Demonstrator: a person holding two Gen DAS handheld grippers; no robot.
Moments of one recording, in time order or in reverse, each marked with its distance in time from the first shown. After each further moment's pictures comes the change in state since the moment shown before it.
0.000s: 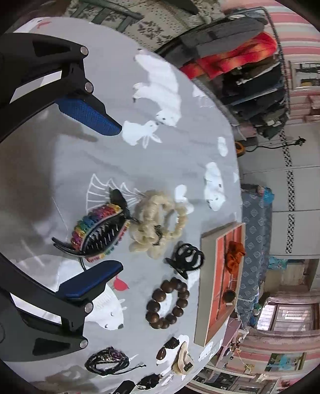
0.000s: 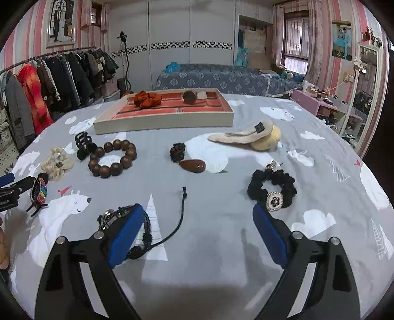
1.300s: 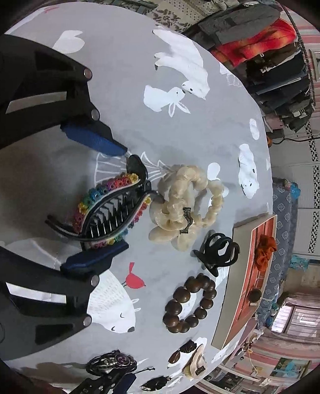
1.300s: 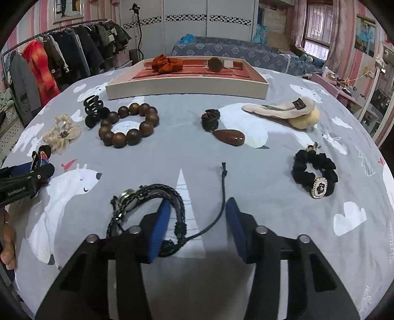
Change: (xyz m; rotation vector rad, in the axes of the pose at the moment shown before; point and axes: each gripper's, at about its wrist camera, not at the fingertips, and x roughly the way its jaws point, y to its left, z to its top) left arm 0.031 -0.022 -0.004 -0.013 0.161 -0.051; right arm 0.032 0.034 -0.007 -0.077 0.164 0.067
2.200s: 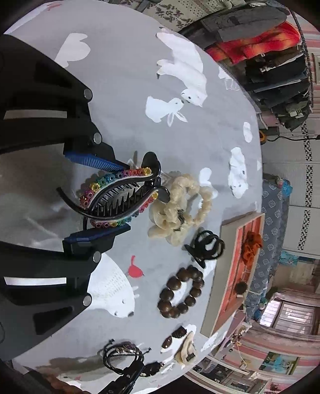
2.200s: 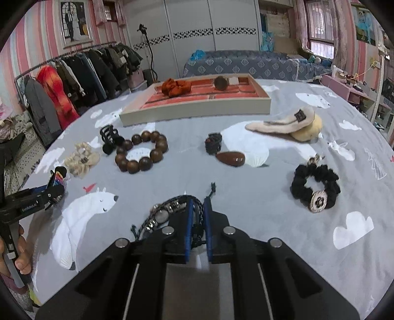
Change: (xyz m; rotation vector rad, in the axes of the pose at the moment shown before) left arm -0.026 0.014 -0.005 -0.034 -0.060 -0.064; right arm -0.016 -0.027 0.014 0.066 -0.110 0.151
